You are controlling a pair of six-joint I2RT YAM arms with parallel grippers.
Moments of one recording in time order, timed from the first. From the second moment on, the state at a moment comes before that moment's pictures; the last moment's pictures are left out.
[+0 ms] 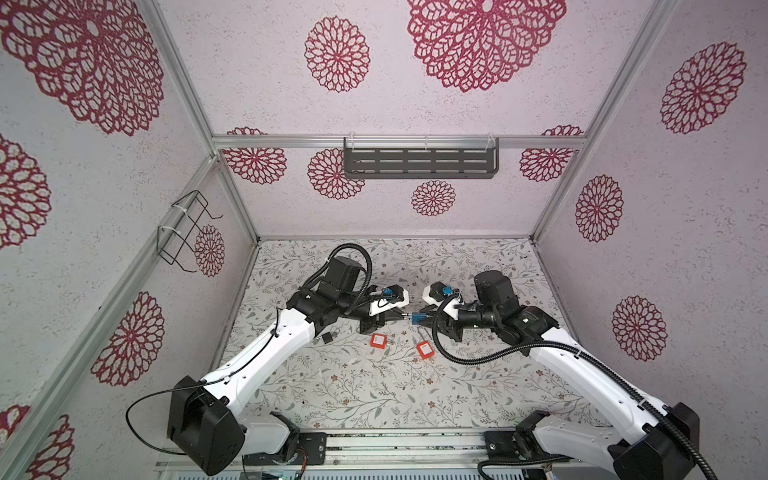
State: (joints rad) left arm -0.56 1.35 1.18 -0.56 0.72 0.74; right arm 0.59 1.15 1.00 -0.44 -0.63 -0.43
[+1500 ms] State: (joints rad) left arm -0.49 1.29 0.94 -0.10 0.91 0.51; right arm 0.59 1.14 0.98 -0.40 -0.67 -0.40
